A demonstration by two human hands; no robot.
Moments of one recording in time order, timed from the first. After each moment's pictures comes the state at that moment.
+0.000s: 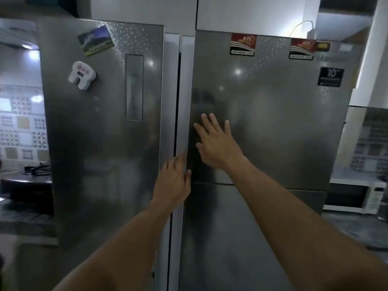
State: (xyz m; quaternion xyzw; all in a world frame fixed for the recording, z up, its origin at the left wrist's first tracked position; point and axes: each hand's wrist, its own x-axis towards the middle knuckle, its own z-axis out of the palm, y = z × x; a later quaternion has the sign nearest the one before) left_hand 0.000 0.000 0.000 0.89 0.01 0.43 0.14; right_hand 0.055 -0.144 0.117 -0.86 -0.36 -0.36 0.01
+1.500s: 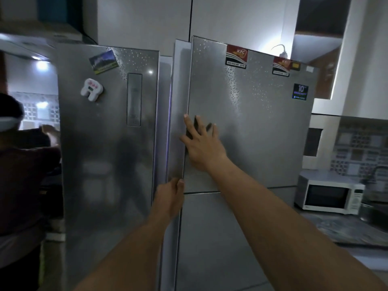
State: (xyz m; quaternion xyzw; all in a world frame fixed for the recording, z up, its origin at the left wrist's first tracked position) left_hand -0.062 -0.055 -0.016 0.85 0.09 0.38 0.34; right_hand -0.038 -0.173 0.138 -0.86 -0.35 -0.35 -0.13
